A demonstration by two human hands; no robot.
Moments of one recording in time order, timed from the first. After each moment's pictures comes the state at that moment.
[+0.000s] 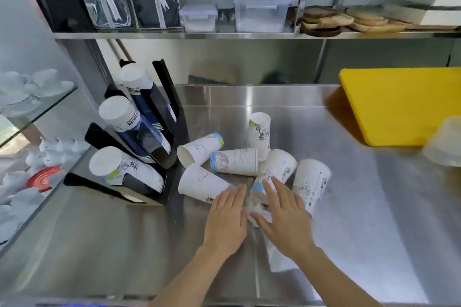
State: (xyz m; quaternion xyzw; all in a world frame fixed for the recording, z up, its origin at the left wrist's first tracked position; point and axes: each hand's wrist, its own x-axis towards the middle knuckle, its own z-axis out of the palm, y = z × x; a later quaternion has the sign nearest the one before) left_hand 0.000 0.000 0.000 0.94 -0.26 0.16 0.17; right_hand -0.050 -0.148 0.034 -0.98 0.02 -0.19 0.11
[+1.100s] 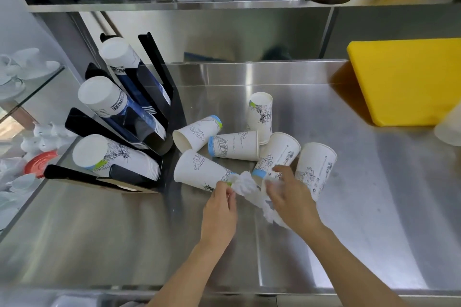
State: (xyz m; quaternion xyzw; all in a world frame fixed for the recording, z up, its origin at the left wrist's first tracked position) left_hand -0.009 -0.001 0.024 0.89 -0.07 0.01 0.45; right_hand -0.039 -0.152 0.065 -0.91 0.13 -0.08 0.38
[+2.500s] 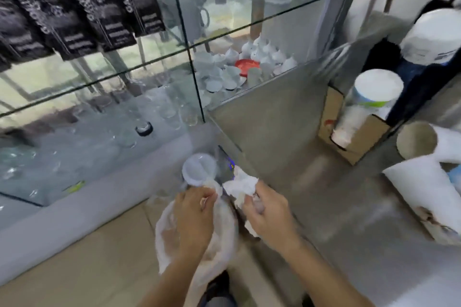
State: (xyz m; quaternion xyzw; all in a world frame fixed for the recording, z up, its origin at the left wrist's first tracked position) left_hand -0.182 0.262 -0.038 0.77 0.43 0.23 0.40; right_hand -0.082 0.150 -0.003 -0.80 -0.38 0.06 0.45
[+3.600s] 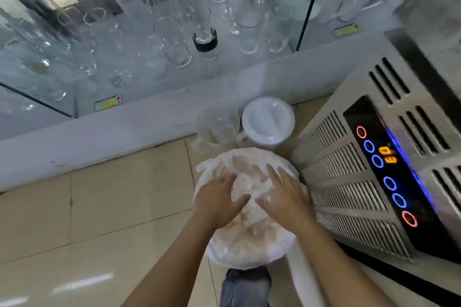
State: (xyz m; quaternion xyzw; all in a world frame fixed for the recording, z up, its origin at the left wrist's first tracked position) left_hand -0.235 0.405 -0.289 0.84 0.45 -0.15 0.28; right_hand -0.091 0.308 -0.316 -0.82 -0.48 0.29 0.08
